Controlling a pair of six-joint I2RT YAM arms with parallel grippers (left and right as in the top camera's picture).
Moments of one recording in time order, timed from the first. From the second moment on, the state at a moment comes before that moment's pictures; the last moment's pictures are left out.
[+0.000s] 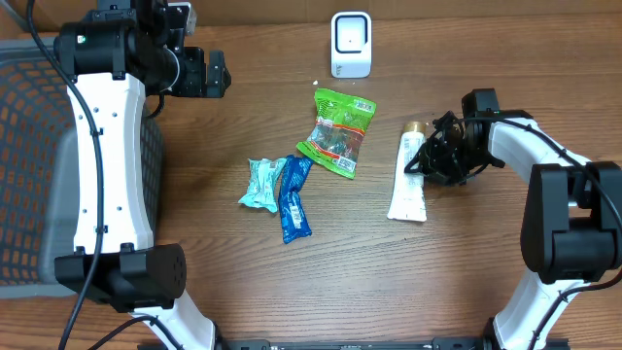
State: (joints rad) left arm 0.05 1.89 2.20 -1.41 0.16 0.05; right arm 0.03 2.00 1.25 -0.74 -0.59 0.27
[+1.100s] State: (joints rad) left arm 0.05 1.89 2.20 -1.41 0.16 0.05; right arm 0.33 1.47 1.41 -0.86 -0.60 0.12
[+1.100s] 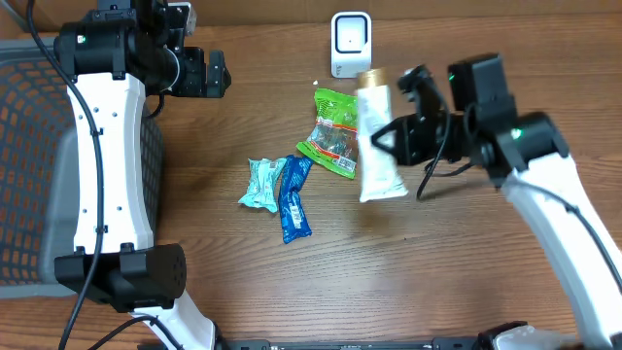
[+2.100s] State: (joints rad) left arm 0.05 1.89 2.20 -1.41 0.16 0.05; right arm 0.45 1.51 1.41 -0.62 -0.15 0.20
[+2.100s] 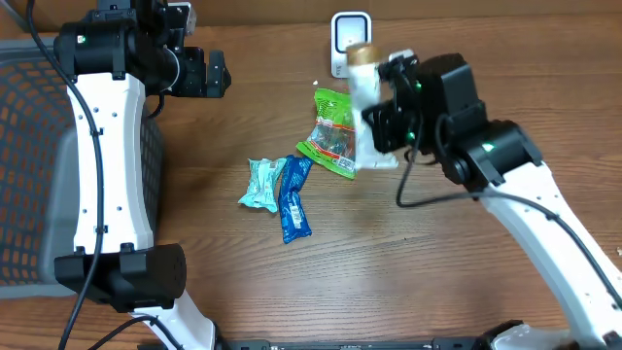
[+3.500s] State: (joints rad) left arm 0.05 1.89 2.20 -1.41 0.16 0.05; right arm 0.44 2.32 1.51 0.71 0.45 -0.99
